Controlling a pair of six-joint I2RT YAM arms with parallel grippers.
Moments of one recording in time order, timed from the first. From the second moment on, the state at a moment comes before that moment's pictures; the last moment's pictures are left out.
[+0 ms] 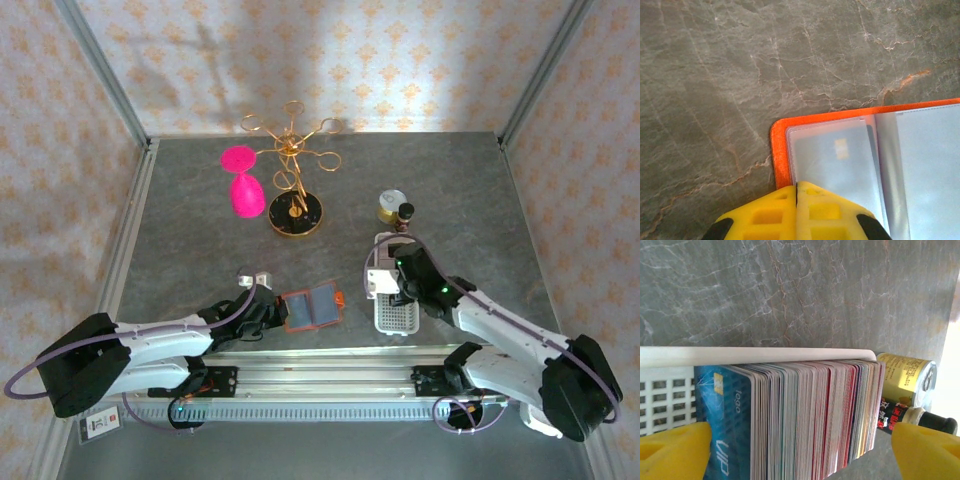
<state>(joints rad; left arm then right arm) -0.84 1.12 0.21 0.10 -0.13 -1.03 0.61 1.04 0.49 -0.29 0.16 -1.17</state>
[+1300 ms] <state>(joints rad) -0.84 1.14 0.21 0.13 -0.11 -1.03 0.61 1.07 0.49 -0.35 0.15 -1.17</state>
